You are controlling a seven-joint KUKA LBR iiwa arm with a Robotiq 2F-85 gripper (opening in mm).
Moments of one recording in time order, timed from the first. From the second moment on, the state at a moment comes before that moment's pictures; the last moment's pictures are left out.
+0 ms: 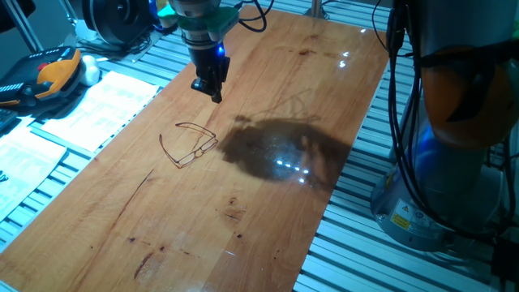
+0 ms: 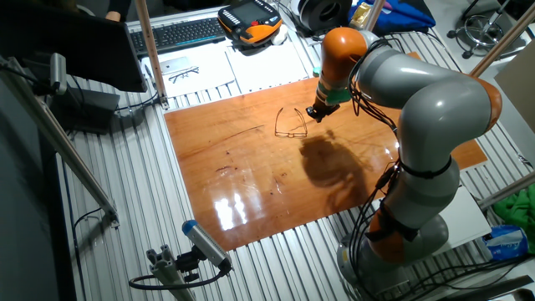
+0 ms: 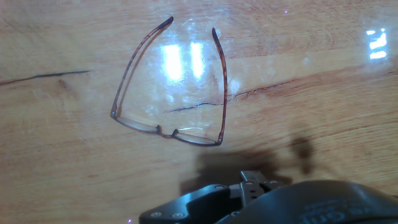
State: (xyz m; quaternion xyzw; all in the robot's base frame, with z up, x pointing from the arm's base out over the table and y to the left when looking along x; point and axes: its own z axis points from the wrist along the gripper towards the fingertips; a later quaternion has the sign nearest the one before) arm 0.511 0.006 0.157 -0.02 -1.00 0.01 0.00
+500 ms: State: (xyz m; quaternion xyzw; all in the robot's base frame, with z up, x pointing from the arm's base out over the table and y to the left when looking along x) arm 0.511 0.006 0.157 -0.02 -1.00 0.01 0.00
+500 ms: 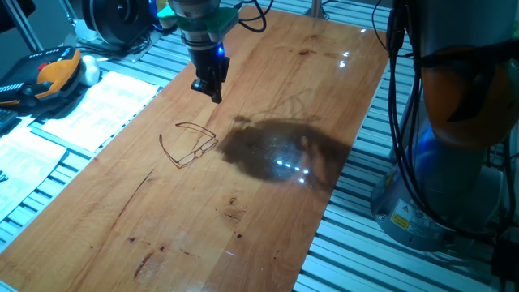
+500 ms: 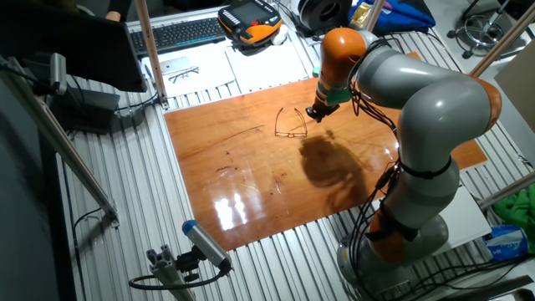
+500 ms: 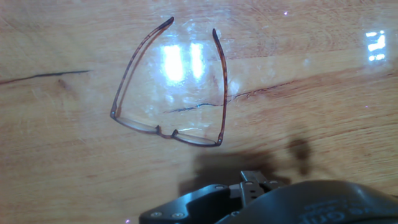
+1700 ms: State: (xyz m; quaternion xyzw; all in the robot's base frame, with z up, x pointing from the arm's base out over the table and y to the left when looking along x) arm 0.515 0.005 0.148 -0.01 -1.00 0.02 -0.01
